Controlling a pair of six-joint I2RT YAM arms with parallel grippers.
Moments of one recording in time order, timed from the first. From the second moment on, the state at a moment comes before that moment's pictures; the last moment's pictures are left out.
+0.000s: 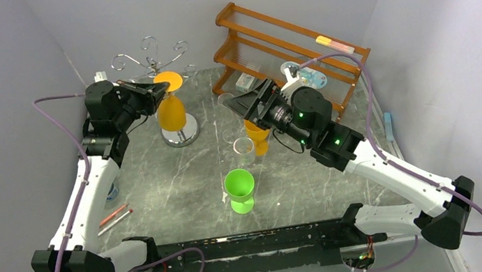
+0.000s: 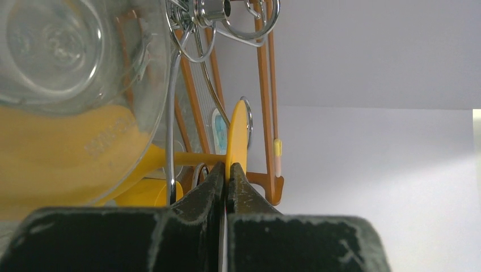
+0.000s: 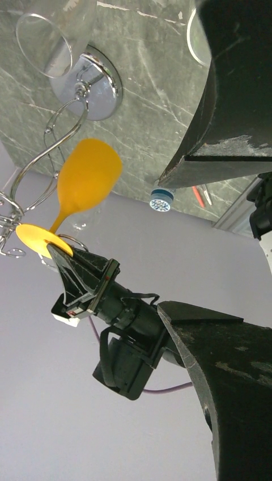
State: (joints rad) left arm -0.15 1.17 1.15 -0.19 0.22 -1.32; right arm 0.83 1.10 1.09 -0.02 0.12 1.07
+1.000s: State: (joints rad) left arm -0.15 1.08 1.14 -0.22 0.09 -1.35; right arm 0.83 1.03 1.06 -0.04 0.14 1.07
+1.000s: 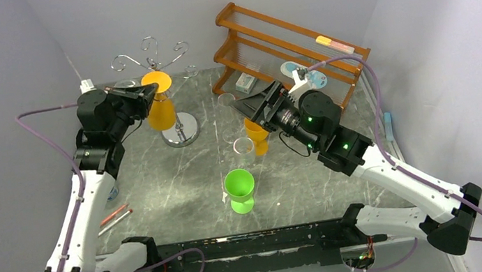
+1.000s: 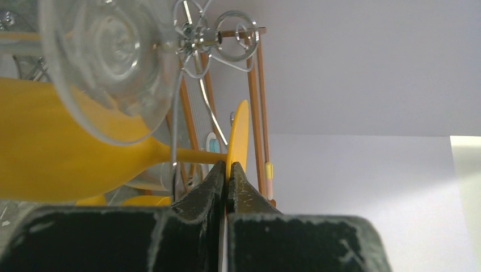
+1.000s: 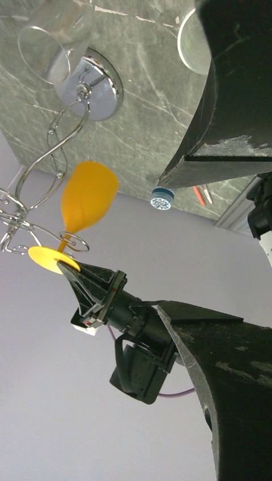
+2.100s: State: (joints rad) left arm -0.15 1.05 1.07 -0.23 0.26 -1.25; right arm 0.83 1.03 1.02 -0.08 0.15 1.07
